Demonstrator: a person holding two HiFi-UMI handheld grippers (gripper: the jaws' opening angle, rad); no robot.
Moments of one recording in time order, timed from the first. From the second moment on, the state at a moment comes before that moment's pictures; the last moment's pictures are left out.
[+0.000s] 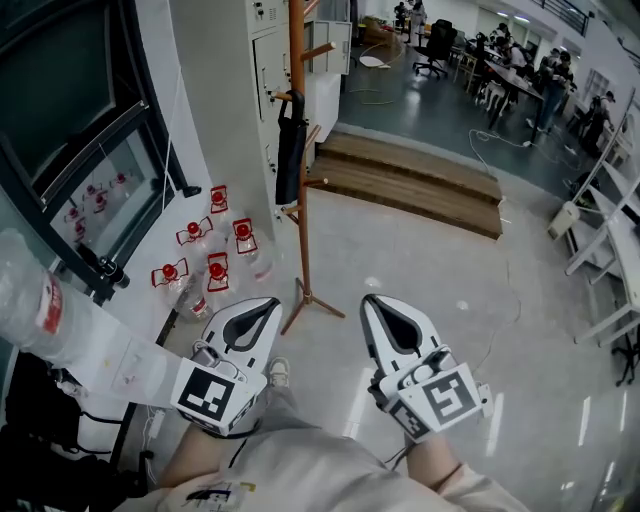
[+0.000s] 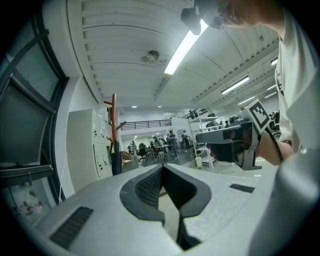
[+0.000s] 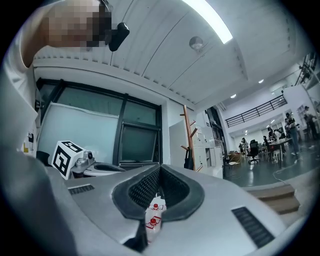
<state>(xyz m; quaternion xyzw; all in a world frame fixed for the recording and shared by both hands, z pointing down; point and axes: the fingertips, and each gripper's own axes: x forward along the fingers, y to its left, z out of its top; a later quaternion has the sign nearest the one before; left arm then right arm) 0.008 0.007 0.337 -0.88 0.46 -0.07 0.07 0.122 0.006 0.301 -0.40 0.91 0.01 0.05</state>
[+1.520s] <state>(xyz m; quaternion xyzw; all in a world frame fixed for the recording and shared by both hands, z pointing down) -0.130 -0.281 0.328 -0.91 0.41 -0.04 0.07 -0.022 -0.269 0.295 -0.45 0.89 0.02 0.02</state>
